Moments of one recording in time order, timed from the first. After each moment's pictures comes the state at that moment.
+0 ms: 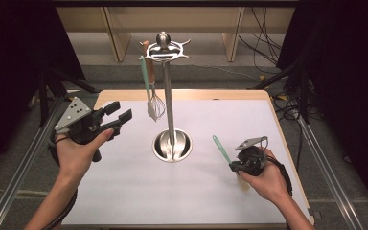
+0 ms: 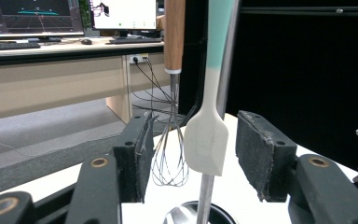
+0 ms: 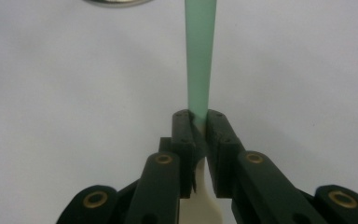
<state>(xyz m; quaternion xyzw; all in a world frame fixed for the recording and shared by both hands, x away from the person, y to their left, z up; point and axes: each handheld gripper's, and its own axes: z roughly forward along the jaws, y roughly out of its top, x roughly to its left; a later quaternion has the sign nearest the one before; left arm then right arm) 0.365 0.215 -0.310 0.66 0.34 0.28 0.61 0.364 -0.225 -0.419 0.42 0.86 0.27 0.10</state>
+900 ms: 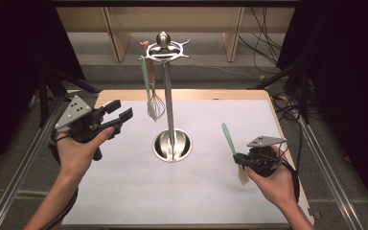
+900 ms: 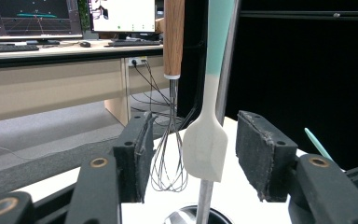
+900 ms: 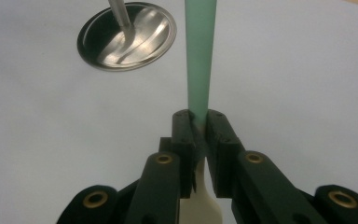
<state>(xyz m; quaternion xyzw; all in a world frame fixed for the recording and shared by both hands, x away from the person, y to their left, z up) 0.365 0.211 -0.310 0.66 0.35 0.27 0.61 0.347 -0.237 -0.394 0.44 0.81 0.35 0.15</state>
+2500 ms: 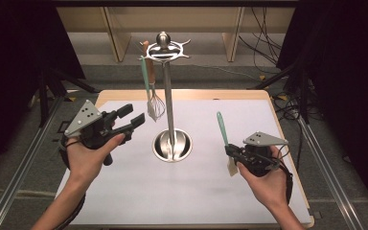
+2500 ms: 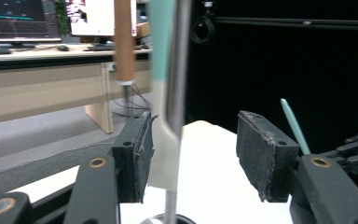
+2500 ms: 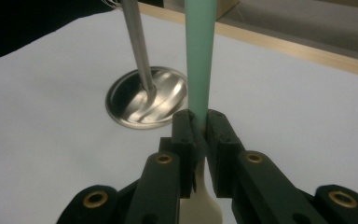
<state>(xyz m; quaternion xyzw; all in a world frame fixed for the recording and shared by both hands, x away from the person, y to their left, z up) 0.350 0.179 -0.308 0.66 0.32 0.24 0.64 0.334 -0.209 -0.368 0.42 0.77 0.44 0.20</state>
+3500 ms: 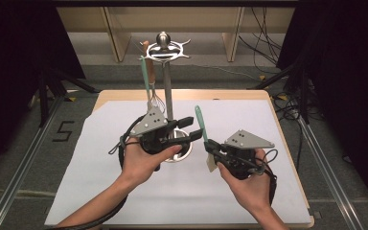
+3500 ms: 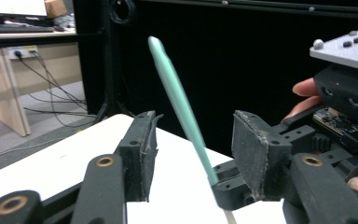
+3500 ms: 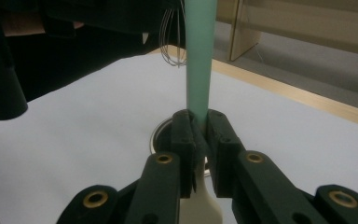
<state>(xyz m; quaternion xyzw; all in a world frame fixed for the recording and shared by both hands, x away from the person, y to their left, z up) 0.354 0.064 -0.315 0.72 0.23 0.14 0.64 0.316 -0.160 -0.338 0.36 0.76 0.49 0.21</state>
